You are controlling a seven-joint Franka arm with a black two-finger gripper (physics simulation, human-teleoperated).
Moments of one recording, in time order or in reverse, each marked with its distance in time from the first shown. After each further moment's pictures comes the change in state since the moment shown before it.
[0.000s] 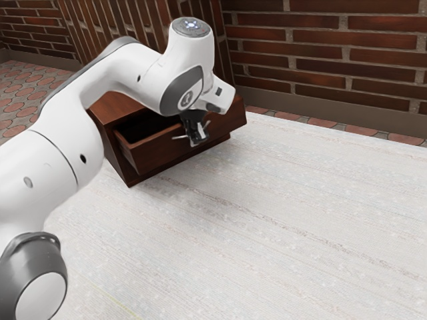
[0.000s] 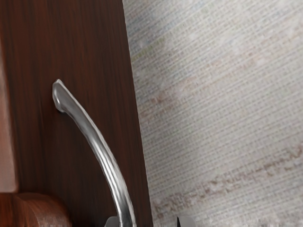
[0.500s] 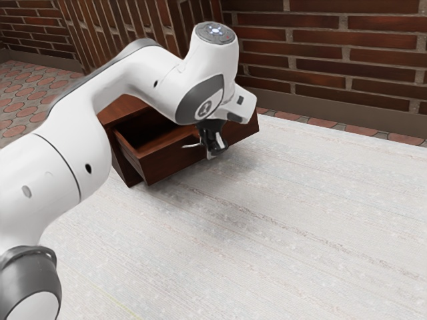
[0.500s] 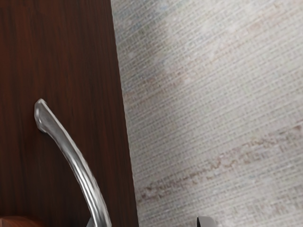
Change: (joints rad) arm -0.136 -0.048 0.069 -0.085 -0.008 -0.005 -0.096
